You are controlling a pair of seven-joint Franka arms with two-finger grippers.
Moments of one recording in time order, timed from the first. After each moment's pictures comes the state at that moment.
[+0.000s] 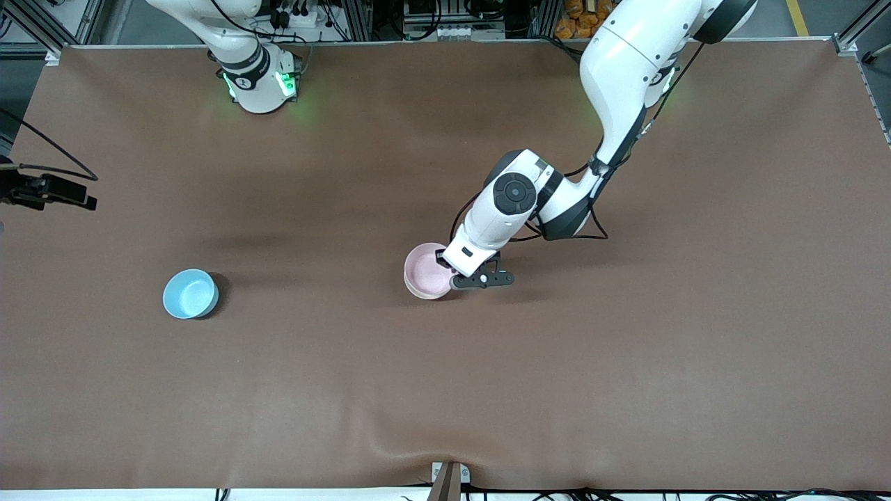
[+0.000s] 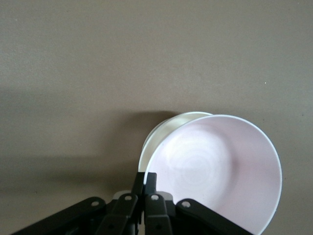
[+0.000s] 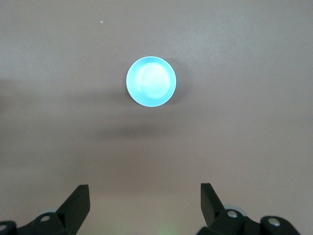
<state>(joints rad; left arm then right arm) -0.51 0.71 -0.25 -1.59 -0.05 2.50 -0.77 -0.16 0.08 -0.07 -1.67 0.04 1.61 -0.20</state>
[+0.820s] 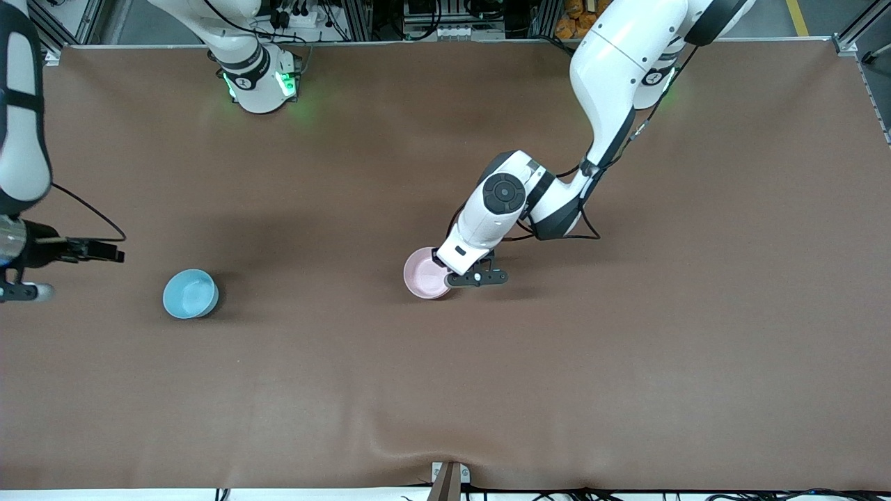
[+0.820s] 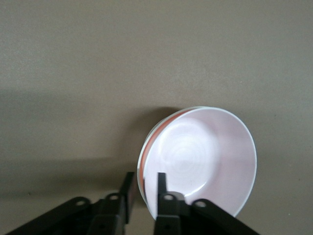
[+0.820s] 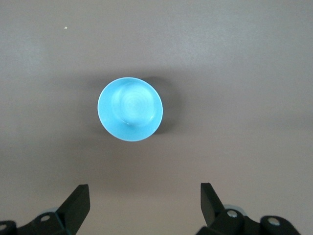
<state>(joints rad) -0.56 0.74 -0.21 -1.58 -0.05 2.50 -0.79 -0.19 0.33 -0.05 -1.67 0.04 1.82 -0.24</state>
